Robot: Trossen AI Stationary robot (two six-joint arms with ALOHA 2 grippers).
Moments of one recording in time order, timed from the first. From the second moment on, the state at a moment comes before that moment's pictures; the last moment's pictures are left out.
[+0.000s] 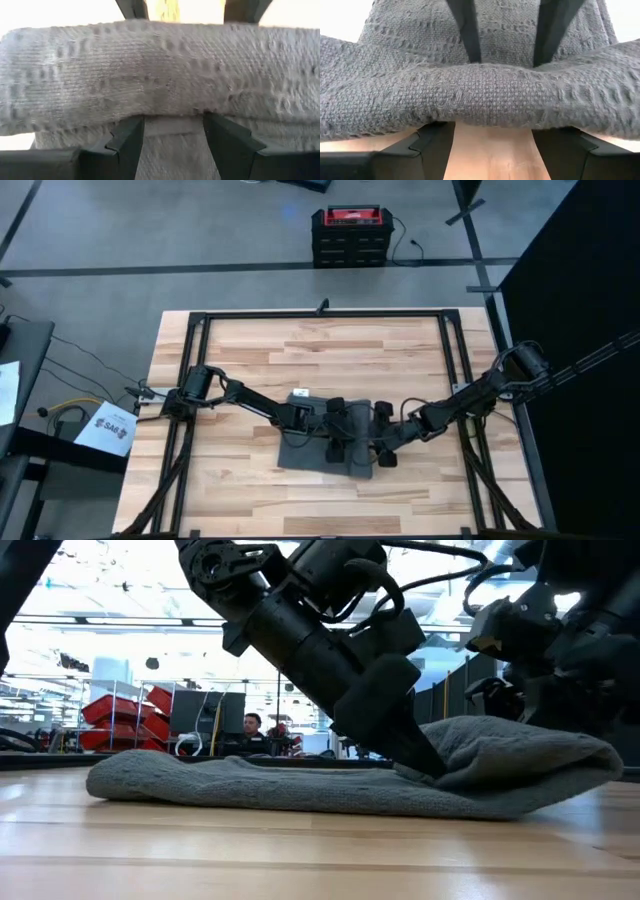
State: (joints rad) left arm -0.19 2.13 1.28 0.15 -0.19 -0.03; right arm 0.40 1.55 0.57 0.08 0.31 0.28
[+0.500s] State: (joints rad) left arm -0.22 2.13 1.54 -0.50 -0.25 -0.09; right arm 0.37 1.55 0.62 0.08 0.32 0.19
